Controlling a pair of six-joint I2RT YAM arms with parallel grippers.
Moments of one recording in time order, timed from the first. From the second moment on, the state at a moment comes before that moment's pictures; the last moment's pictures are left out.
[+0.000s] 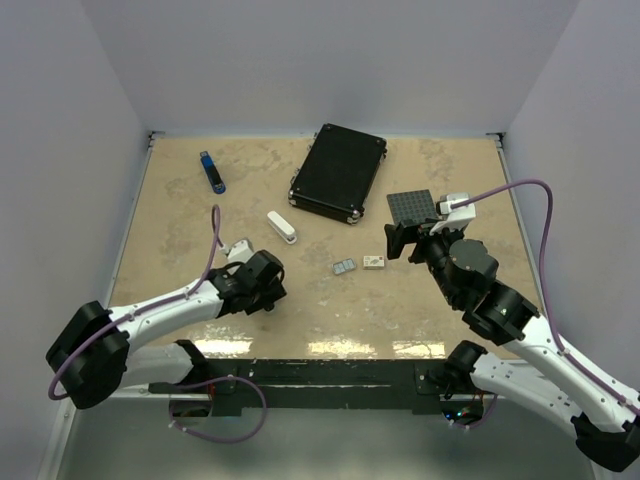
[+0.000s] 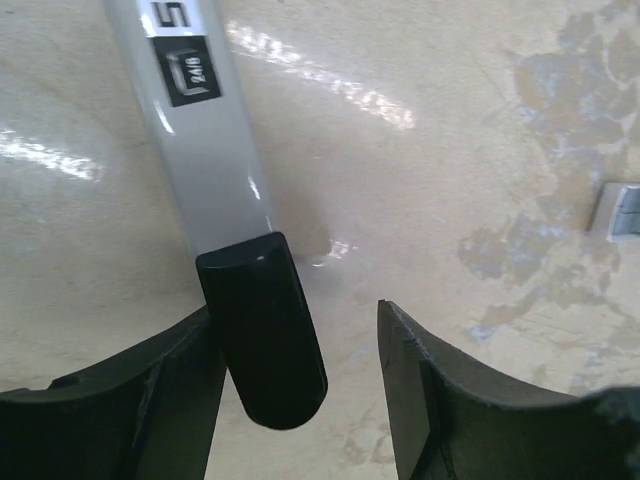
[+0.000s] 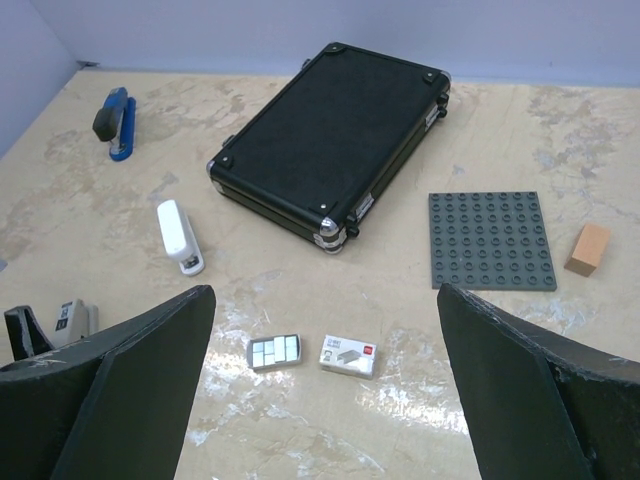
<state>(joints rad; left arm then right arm) -0.78 1.19 0.58 -0.50 -0.33 -1.22 0.80 0.67 0.79 -0.25 0.53 0.24</state>
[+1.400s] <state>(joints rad) -0.73 1.21 0.78 -0.42 0.04 0.46 0.80 0.58 0.72 -0.08 0.03 0.06</state>
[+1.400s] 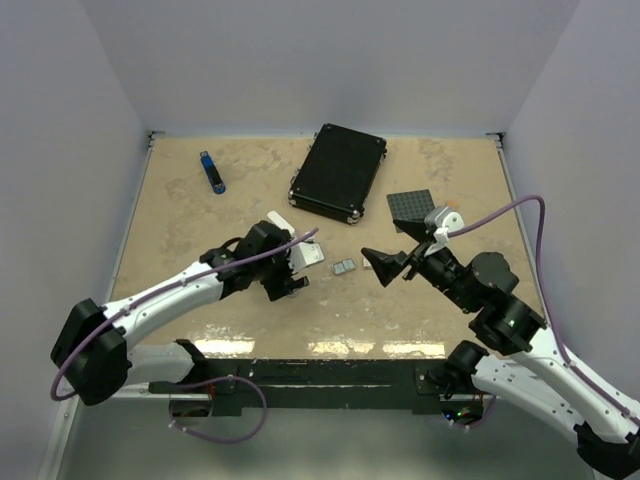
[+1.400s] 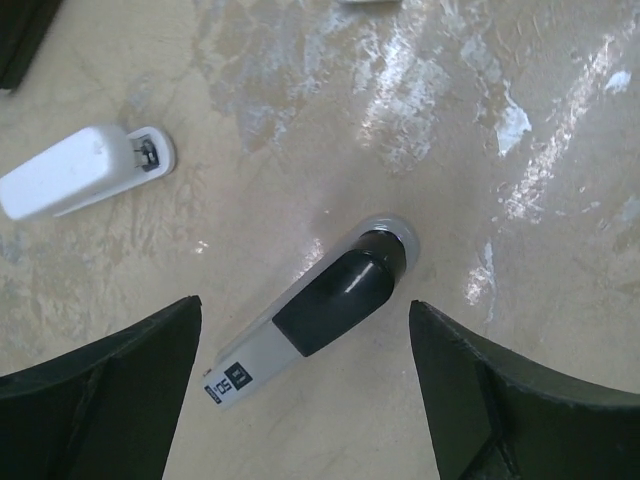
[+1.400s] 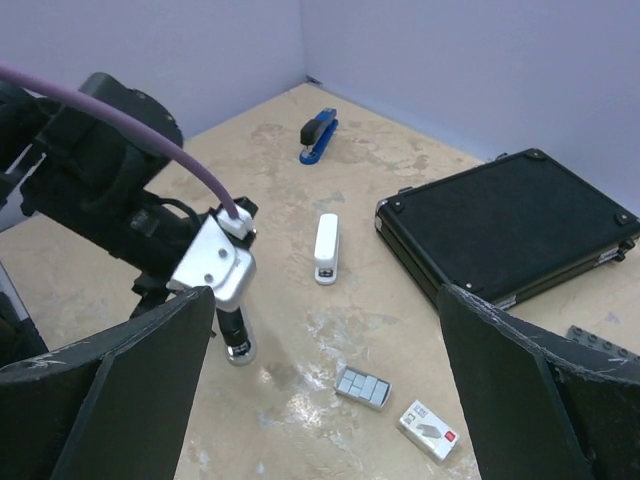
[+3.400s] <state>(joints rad) -0.80 1.02 0.58 0.15 0.45 0.11 0.80 0.92 0.44 0.29 -0.10 0.66</state>
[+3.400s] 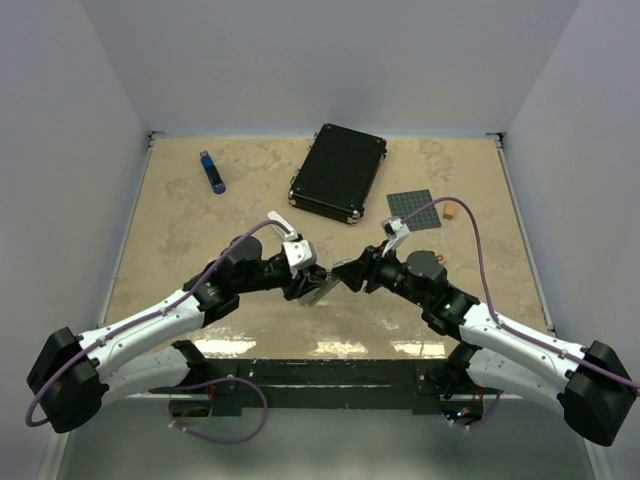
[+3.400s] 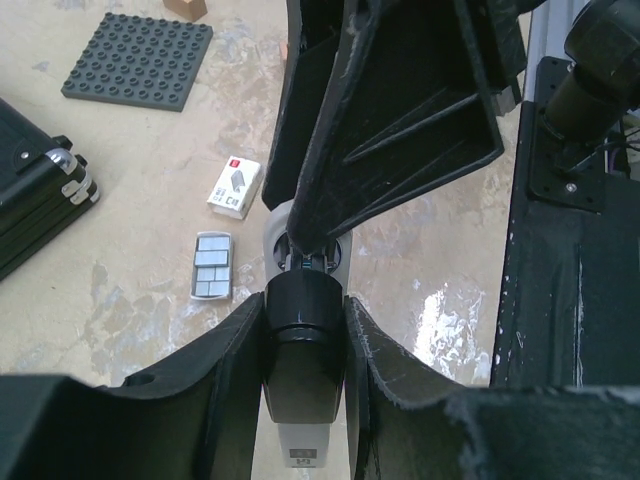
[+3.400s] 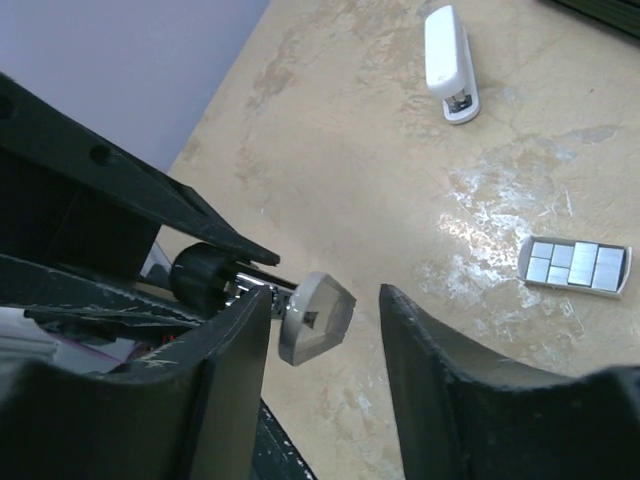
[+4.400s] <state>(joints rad) -0.86 0.57 0.35 0.36 0.22 0.01 0.79 0.72 0.33 0.34 0.03 0.91</state>
